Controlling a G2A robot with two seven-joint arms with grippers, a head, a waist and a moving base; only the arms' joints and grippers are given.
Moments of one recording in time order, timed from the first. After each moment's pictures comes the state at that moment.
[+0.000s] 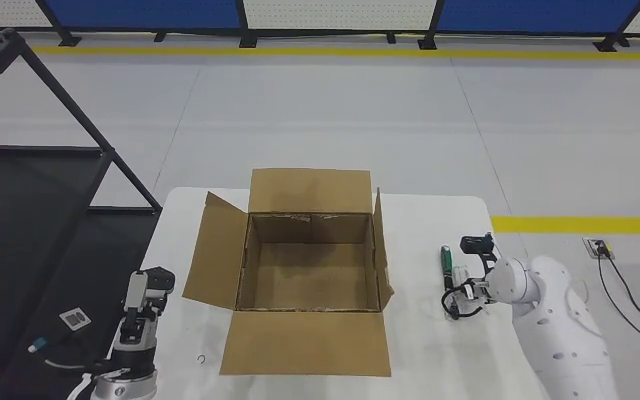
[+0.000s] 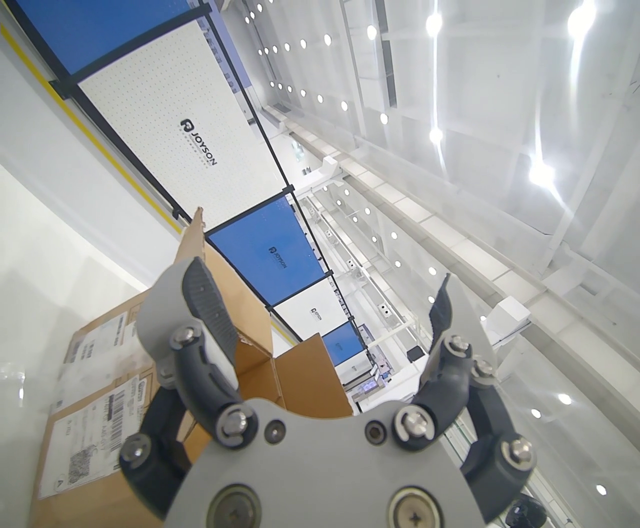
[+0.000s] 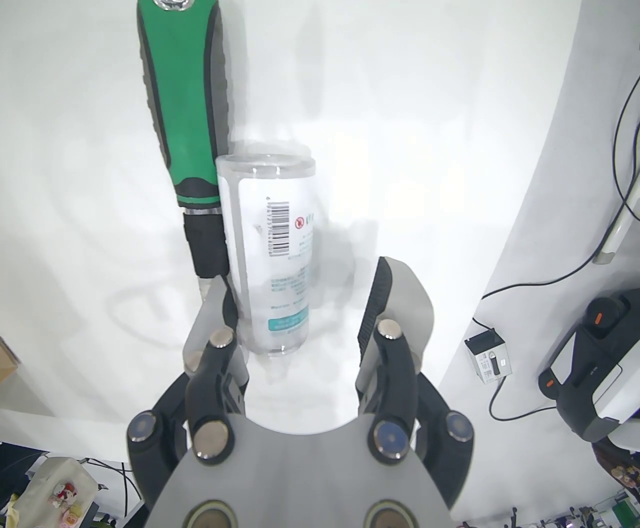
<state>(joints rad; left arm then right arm) 1.66 -1.33 -1.72 -2.05 0.06 -0.43 0.02 -0.75 -1.17 1.37 -1.21 -1.13 0.07 1.31</state>
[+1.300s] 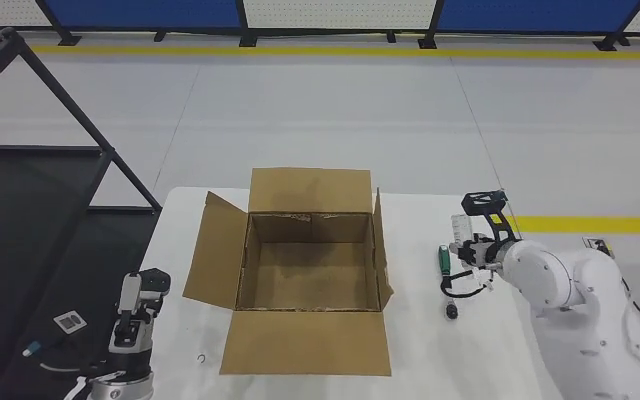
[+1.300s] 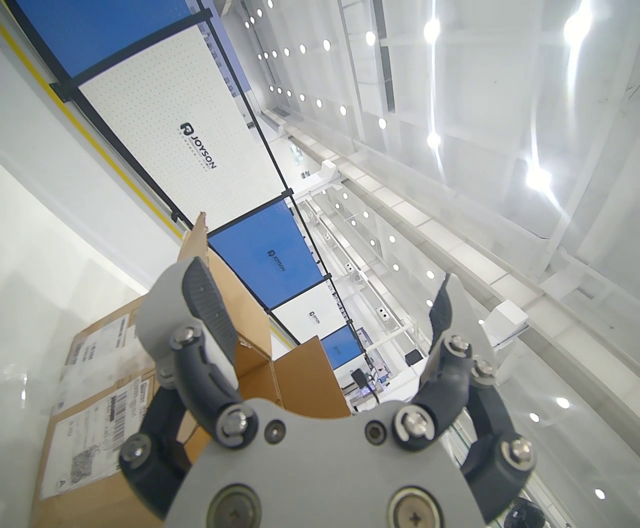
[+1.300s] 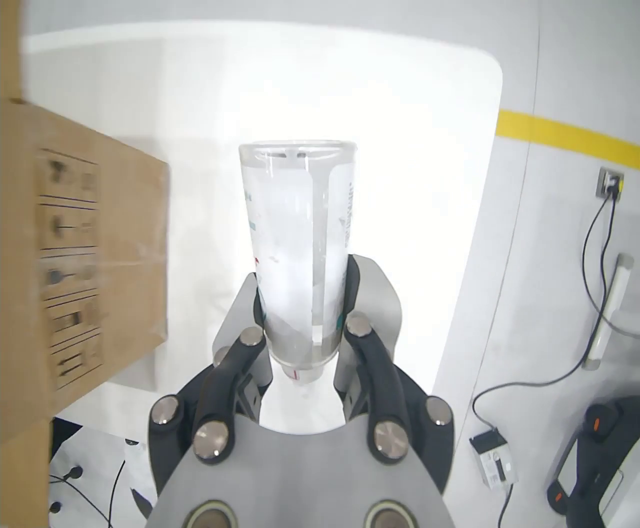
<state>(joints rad) 1.67 -1.33 -1.74 -2.06 0.04 -0.45 0.02 -0.84 -1.14 1.44 -1.81 -1.04 0.09 1.33</state>
